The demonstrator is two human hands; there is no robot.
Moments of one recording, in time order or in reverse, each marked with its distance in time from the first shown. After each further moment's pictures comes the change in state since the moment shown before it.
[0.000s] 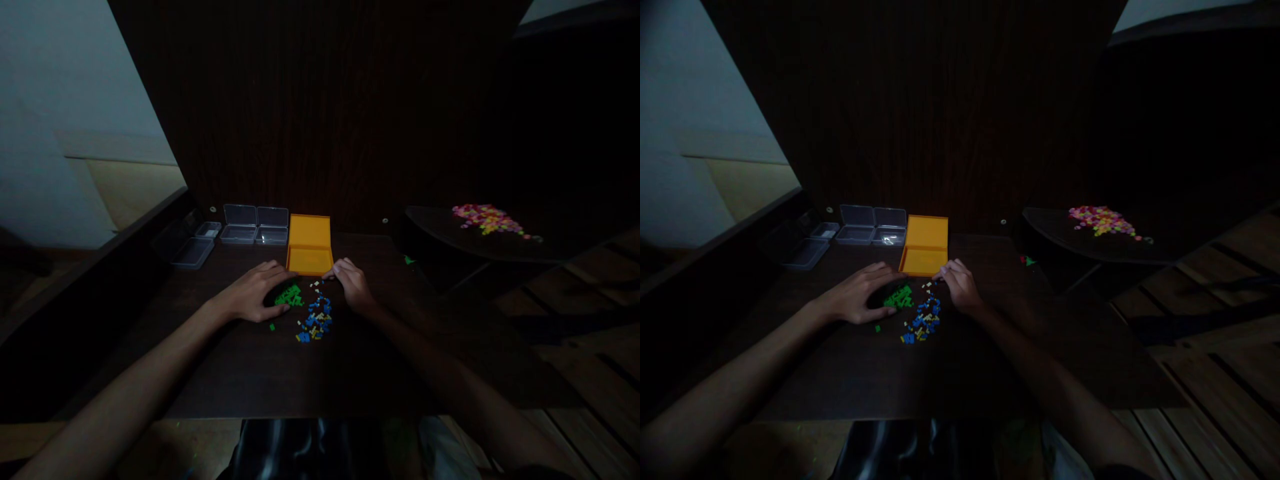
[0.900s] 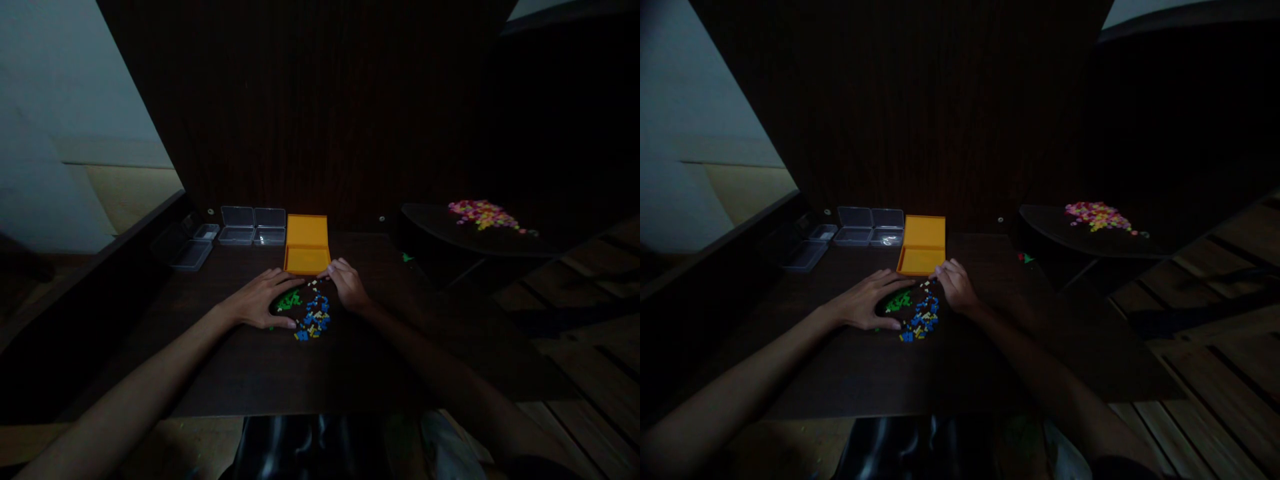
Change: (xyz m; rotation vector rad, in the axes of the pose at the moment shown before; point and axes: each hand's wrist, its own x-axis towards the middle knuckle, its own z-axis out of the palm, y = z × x) left_hand 0.001 -0.003 0.022 0.018 -0.056 0.040; right_hand -0.001 -0.002 0.004 -0.049 -0.018 -0.004
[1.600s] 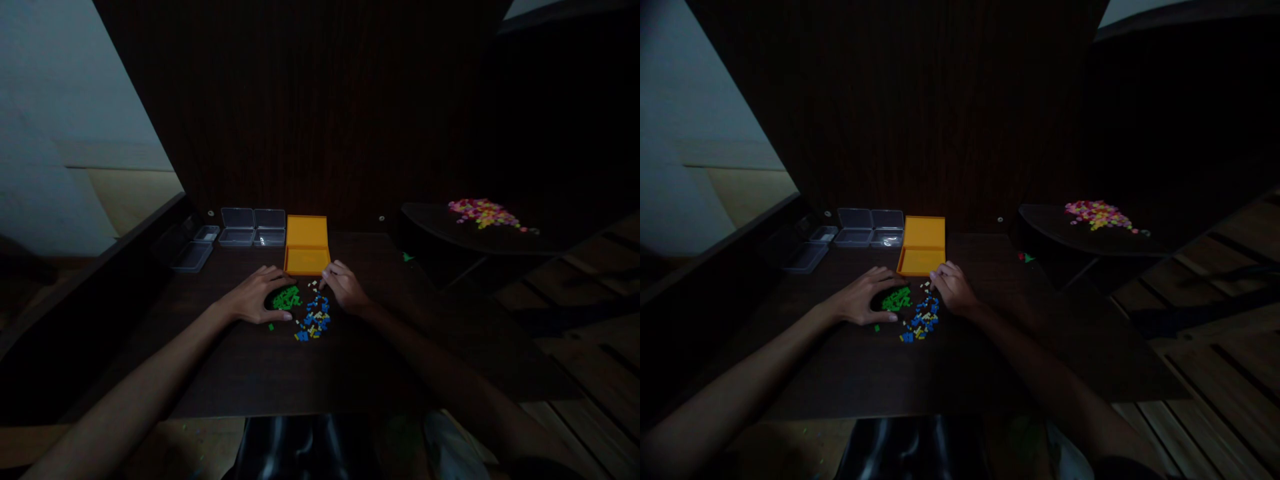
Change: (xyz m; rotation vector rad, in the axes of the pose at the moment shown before) left_hand -0.001 -0.007 -0.007 -0.021 -0.009 -0.055; right_hand -0.002 -0.001 0.000 -0.014 -0.081 -0.059
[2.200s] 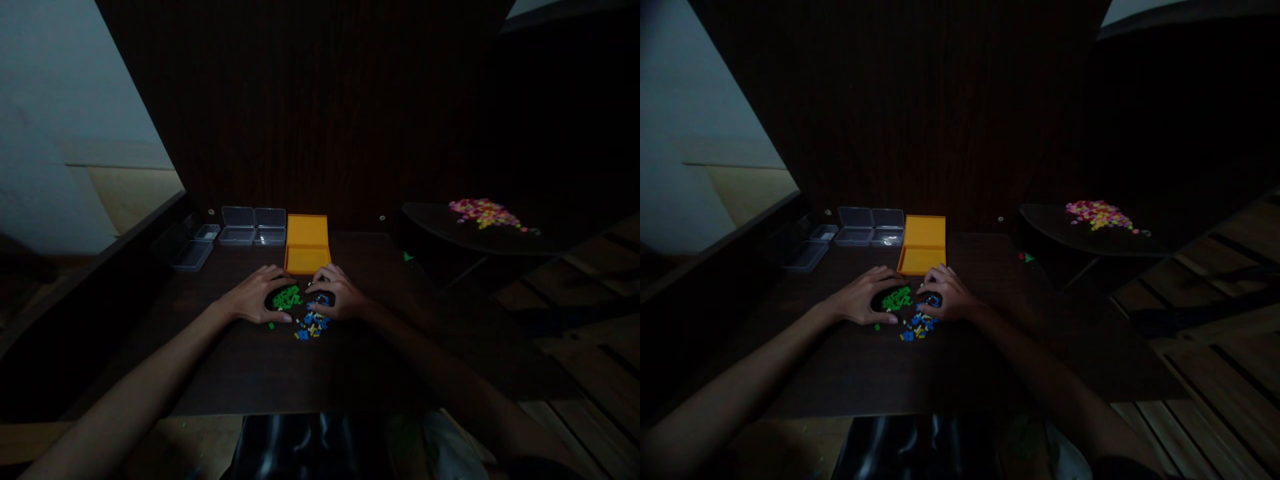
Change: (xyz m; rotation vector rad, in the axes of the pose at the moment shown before) left_hand 0.000 -0.001 0.002 -0.030 0.026 0.023; right_hand -0.003 -0.004 -0.002 -0.154 -0.223 -0.213
